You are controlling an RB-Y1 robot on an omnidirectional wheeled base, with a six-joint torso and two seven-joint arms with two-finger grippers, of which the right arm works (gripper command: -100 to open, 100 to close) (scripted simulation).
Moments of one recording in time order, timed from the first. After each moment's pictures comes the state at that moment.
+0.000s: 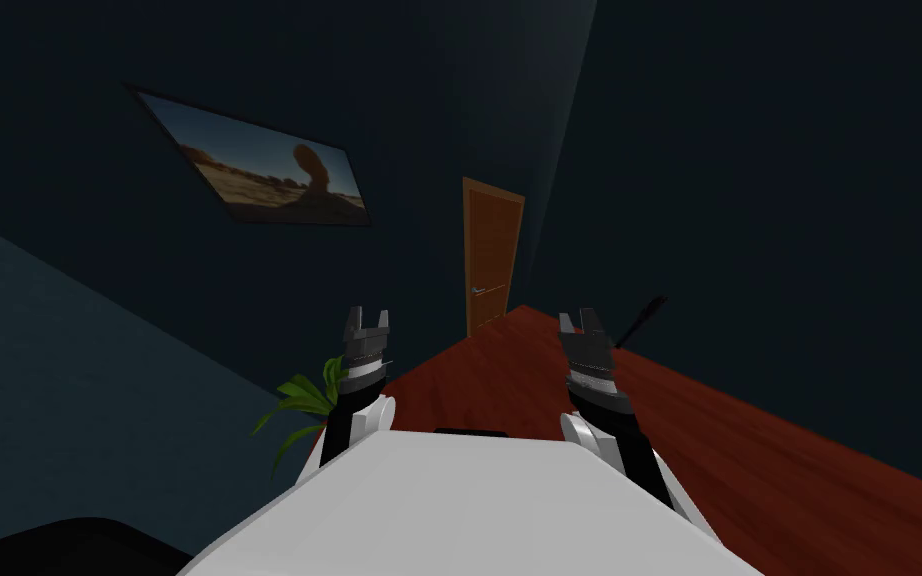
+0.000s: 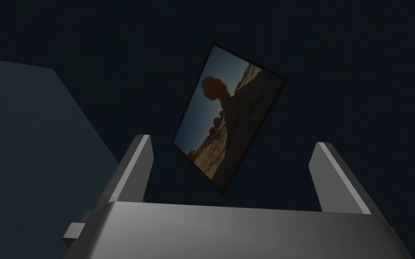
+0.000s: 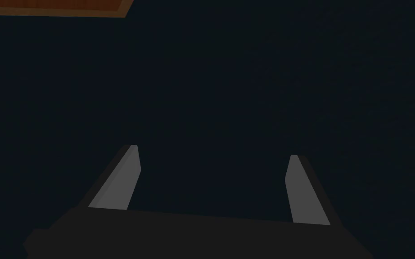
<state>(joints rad) 0.53 -0.01 -0.07 -2.24 -0.02 -0.61 0.05</state>
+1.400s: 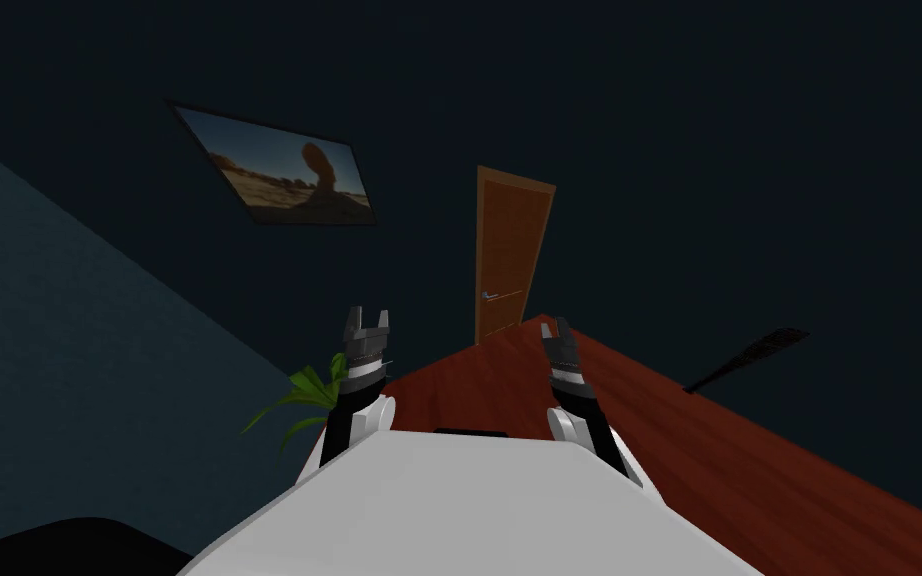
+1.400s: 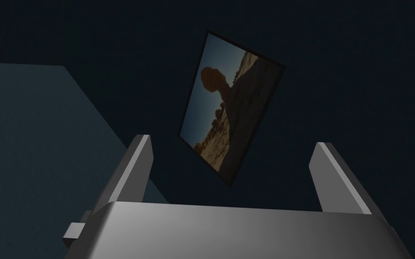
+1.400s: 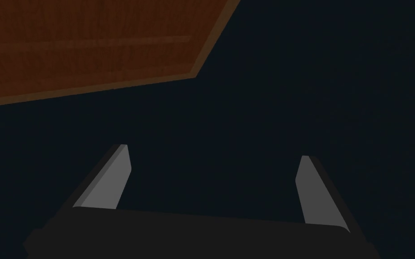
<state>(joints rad) 0.42 -0.07 -0.04 -1.96 -0.09 -0.65 0.05</state>
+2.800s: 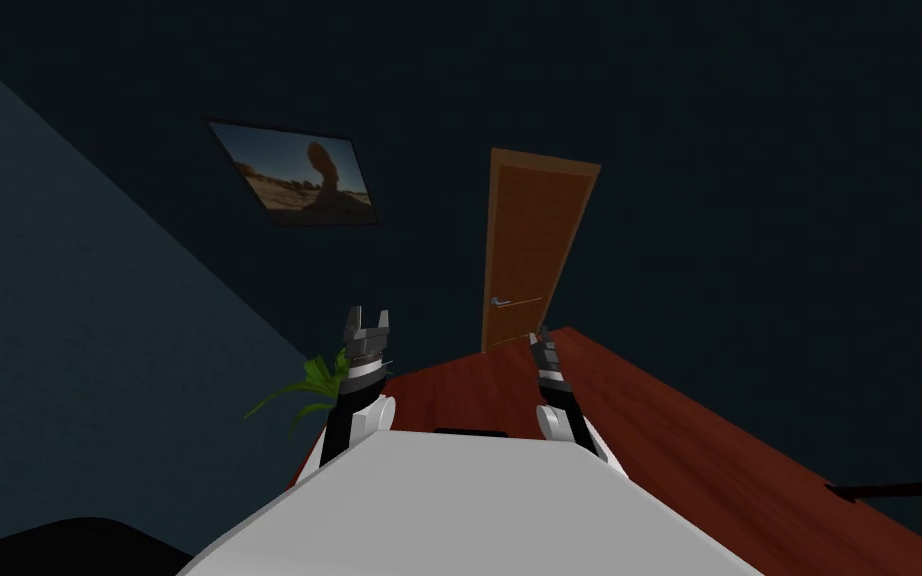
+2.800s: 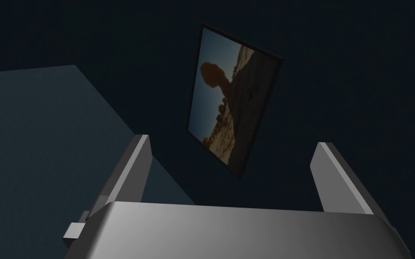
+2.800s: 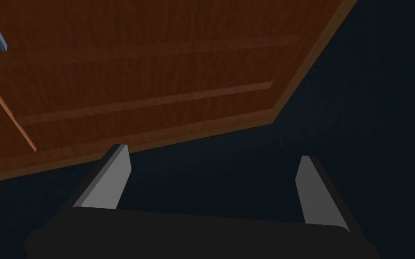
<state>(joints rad) 0.29 -0.11 -0.01 -1.64 -0.16 -0.68 0.06</state>
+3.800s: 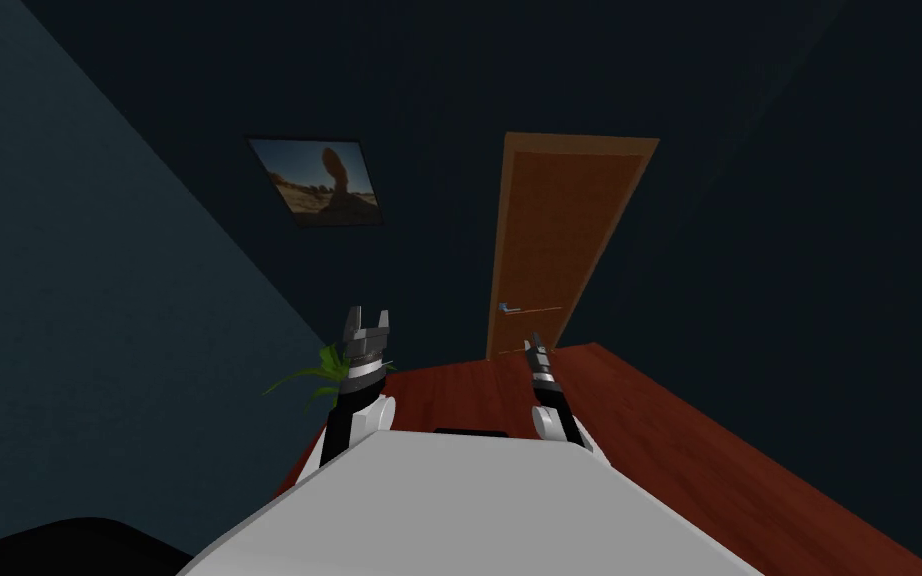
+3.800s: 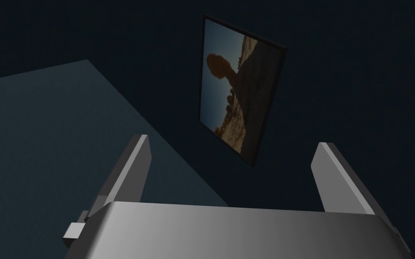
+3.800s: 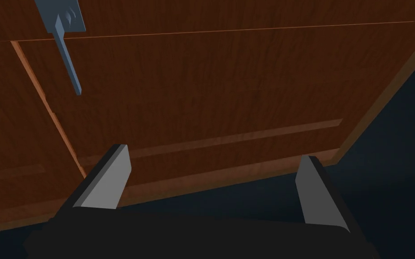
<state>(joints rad) 0.20 -0.13 0.01 -1.39 -0.22 -0.71 0.06</state>
